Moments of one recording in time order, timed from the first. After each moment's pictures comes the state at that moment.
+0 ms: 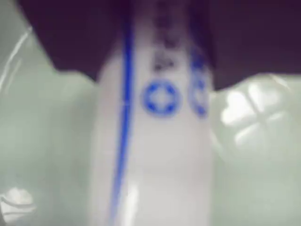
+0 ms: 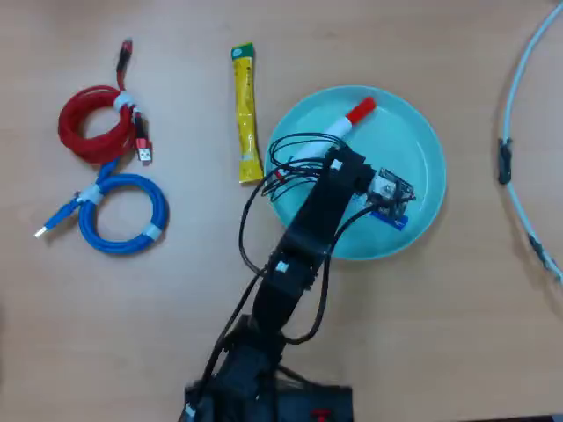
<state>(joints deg) 117.9 61.3 67.4 74.6 0.5</state>
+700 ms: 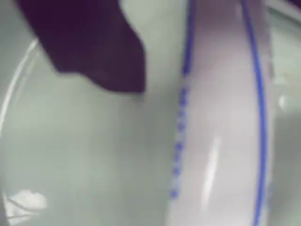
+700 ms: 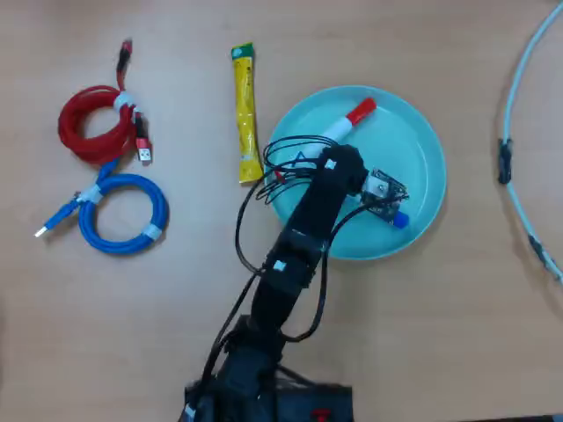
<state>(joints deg) 115.8 61.2 70.3 74.6 -0.4</state>
